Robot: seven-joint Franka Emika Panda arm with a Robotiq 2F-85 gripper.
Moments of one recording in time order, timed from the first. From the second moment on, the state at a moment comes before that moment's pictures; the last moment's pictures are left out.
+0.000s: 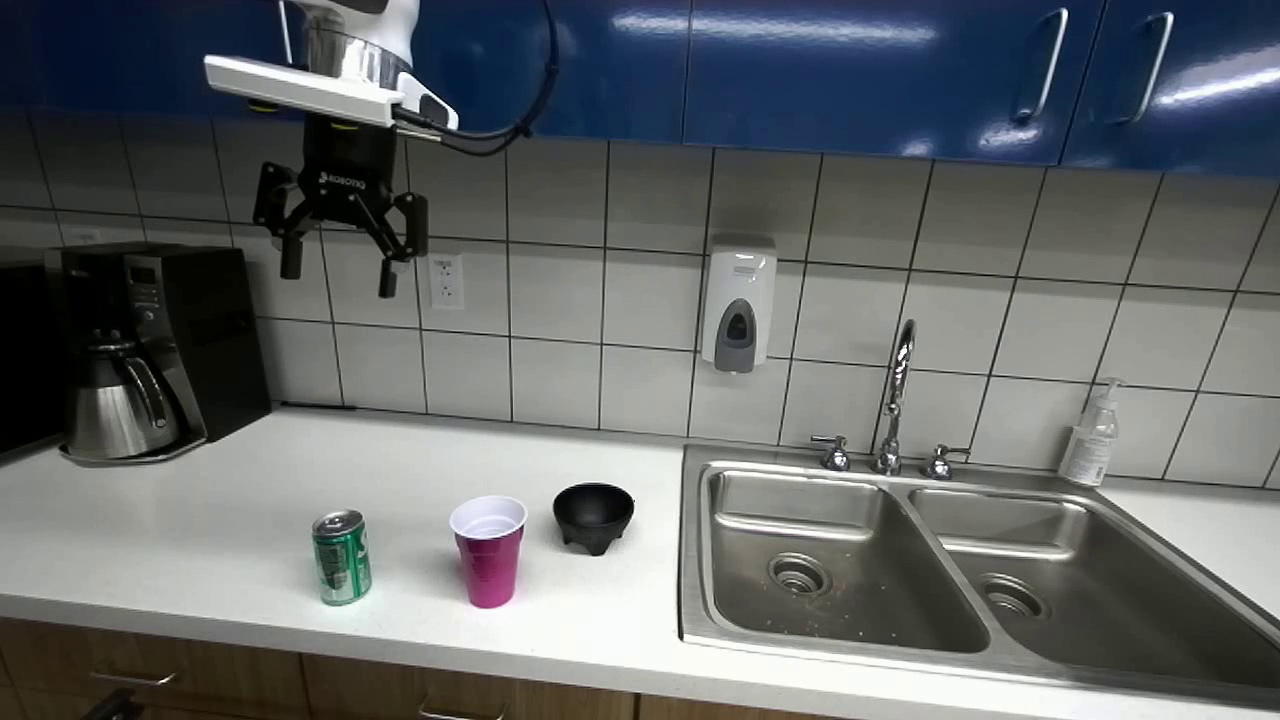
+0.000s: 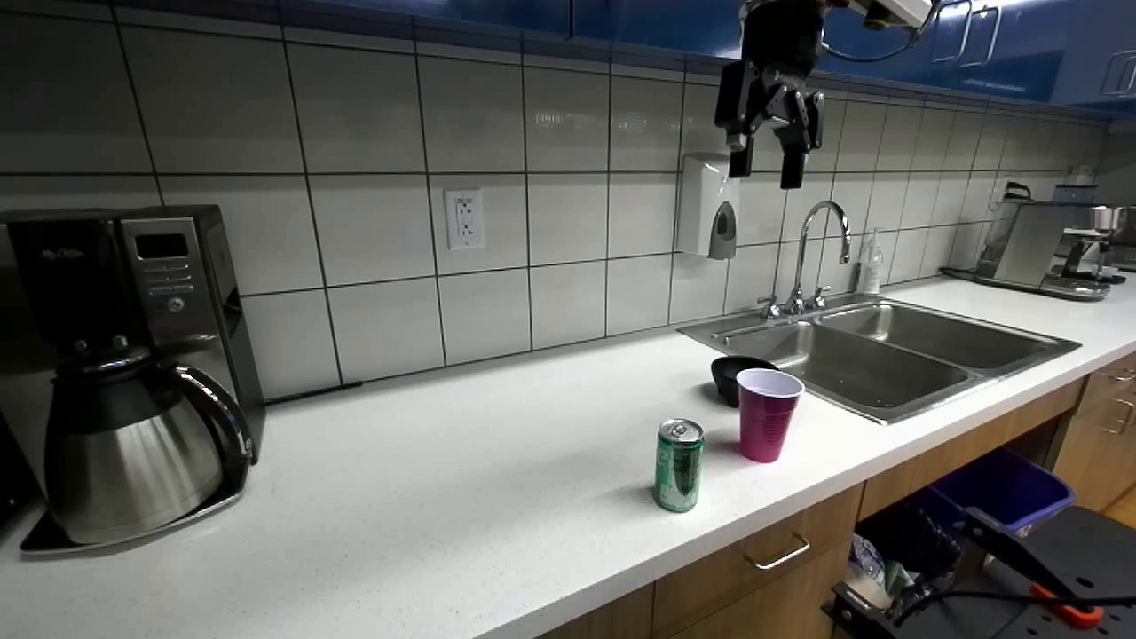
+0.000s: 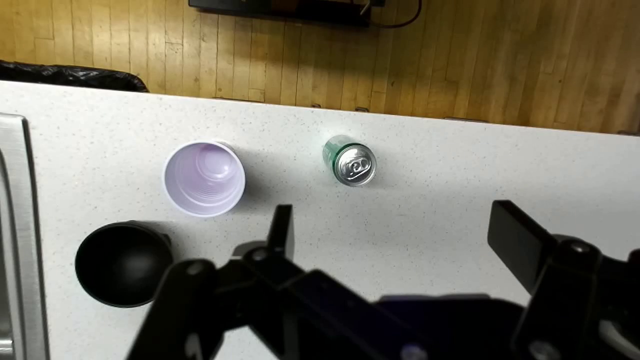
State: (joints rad) arm 0.03 -0.31 -0.11 -2.27 0.08 1.83 -0.28
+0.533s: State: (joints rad) arm 0.03 -0.30 -0.05 -2.28 0.08 1.84 -0.22
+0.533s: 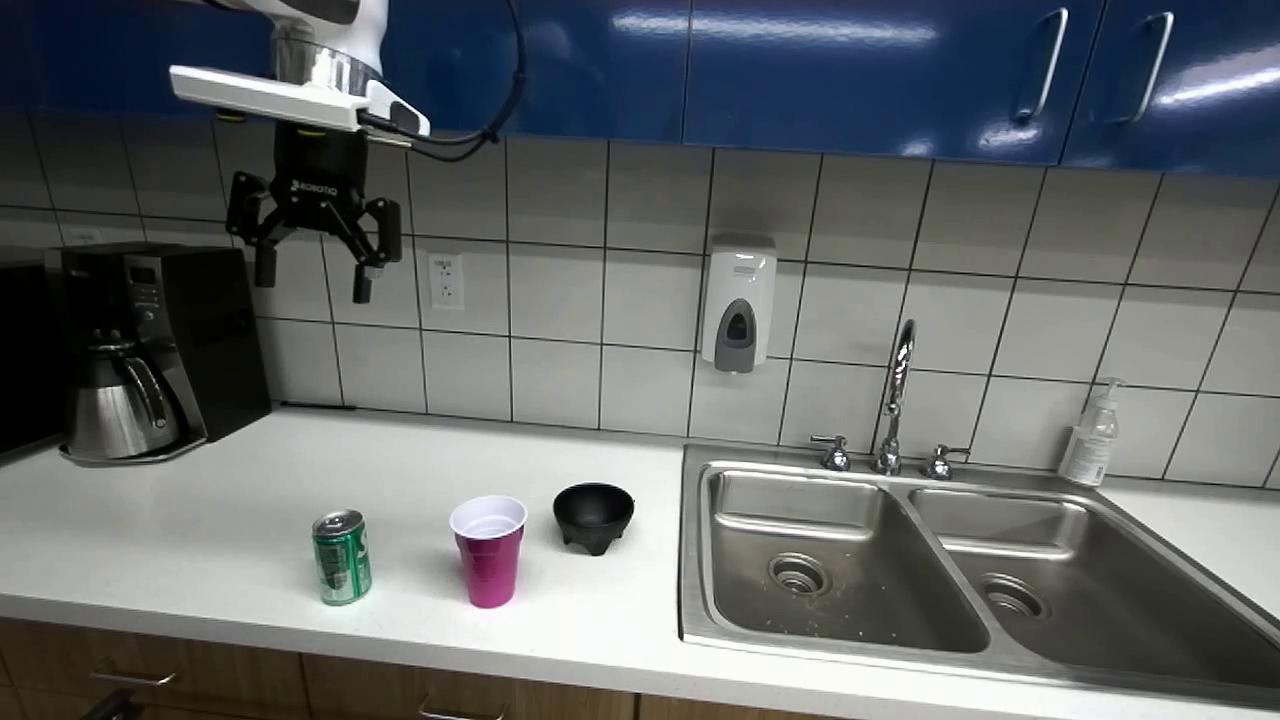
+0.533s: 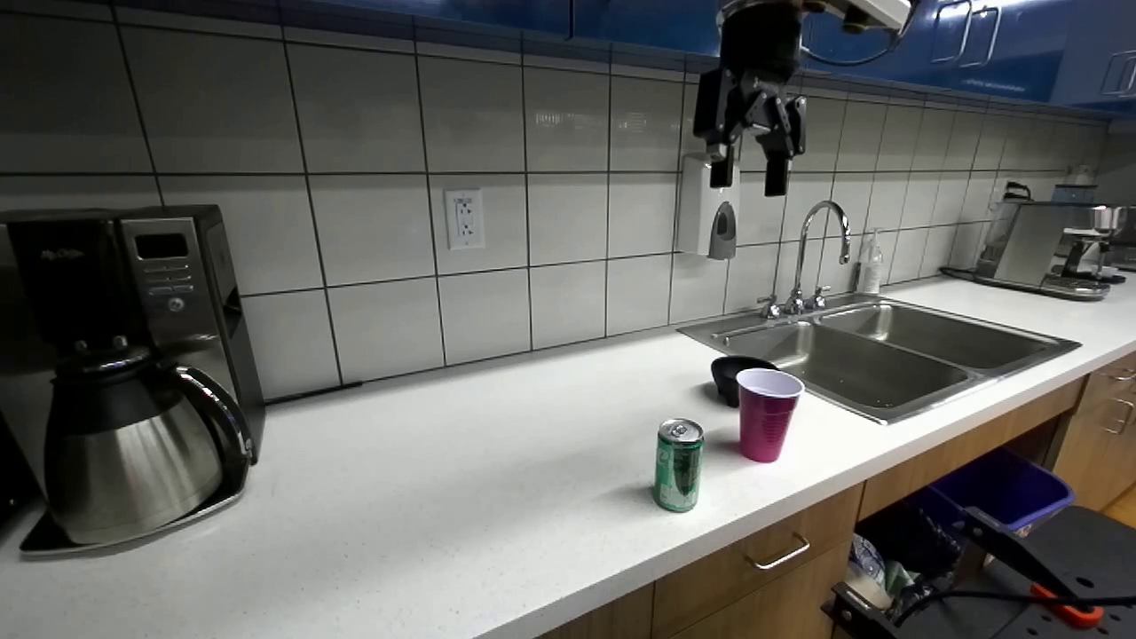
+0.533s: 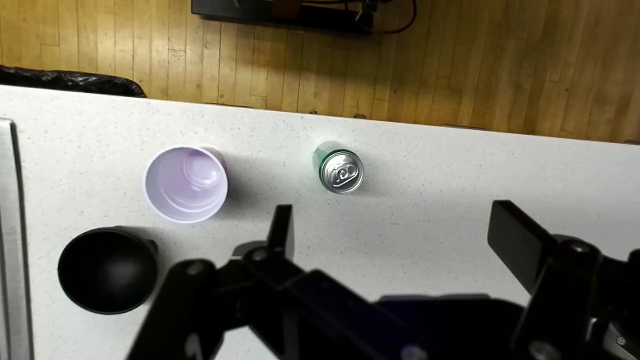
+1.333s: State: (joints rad) arm 0.04 -0.31 0.04 -2.39 0.08 1.95 -0.04
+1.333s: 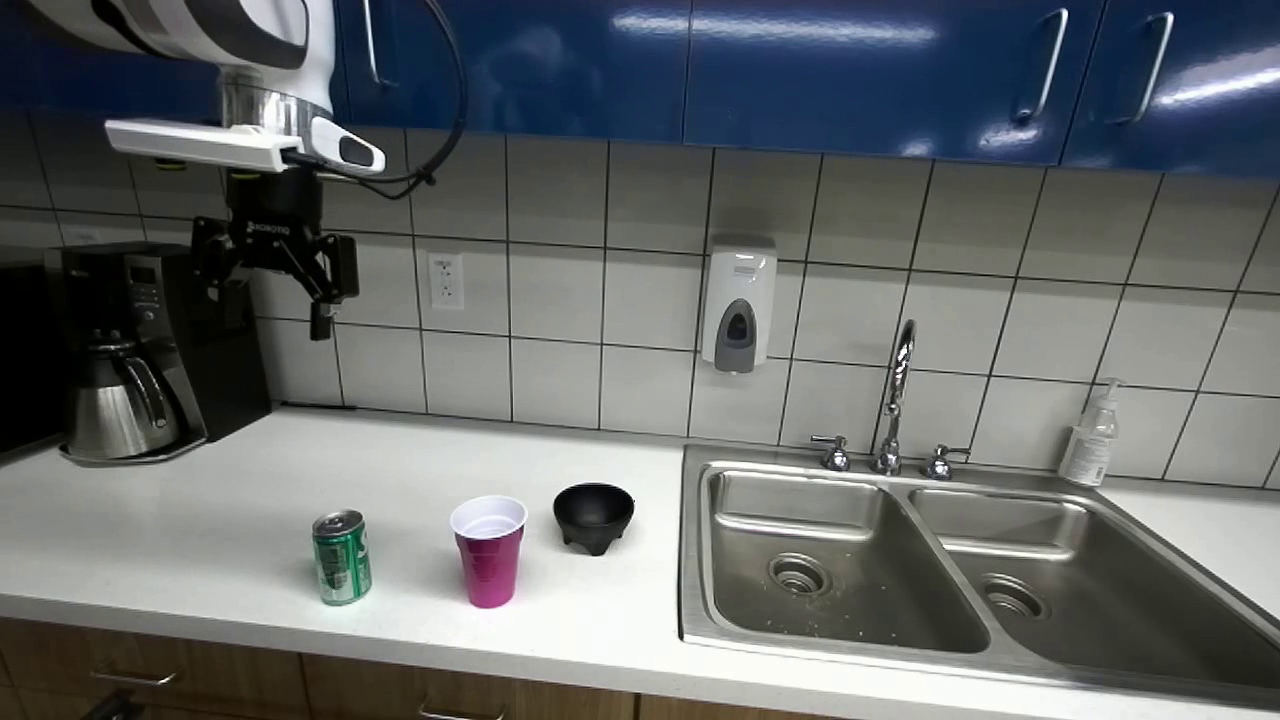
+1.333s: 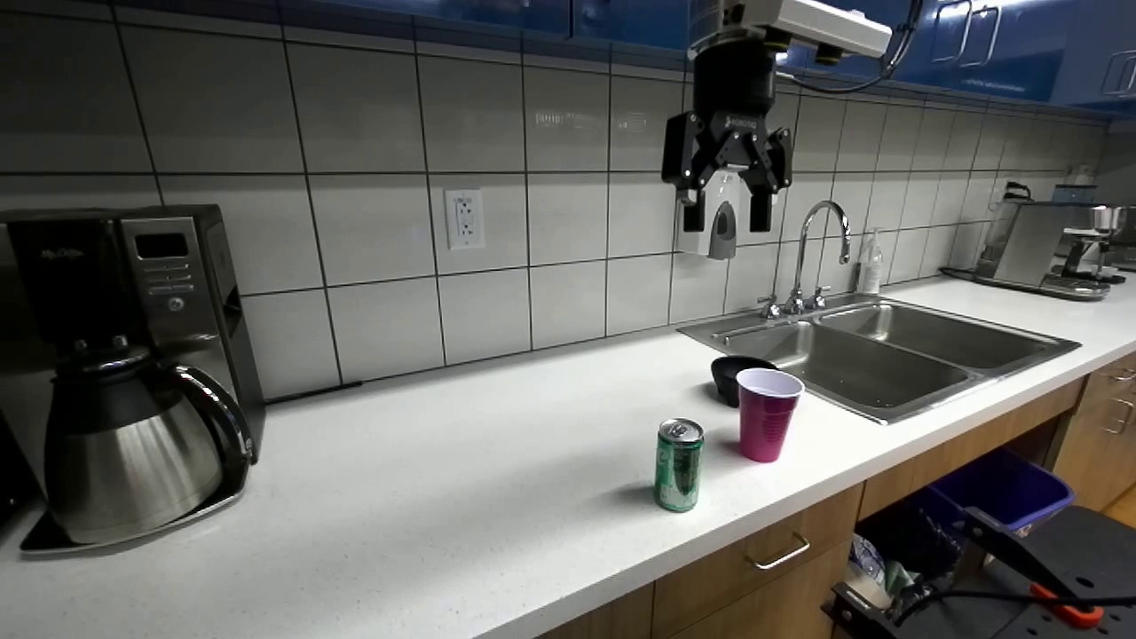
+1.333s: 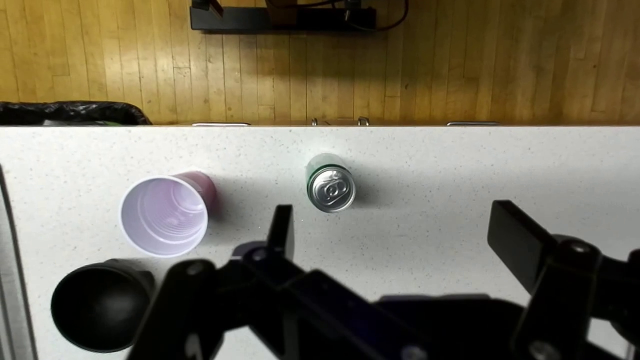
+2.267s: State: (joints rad) arm 0.06 -0.31 0.08 -2.54 0.08 2.14 0.04
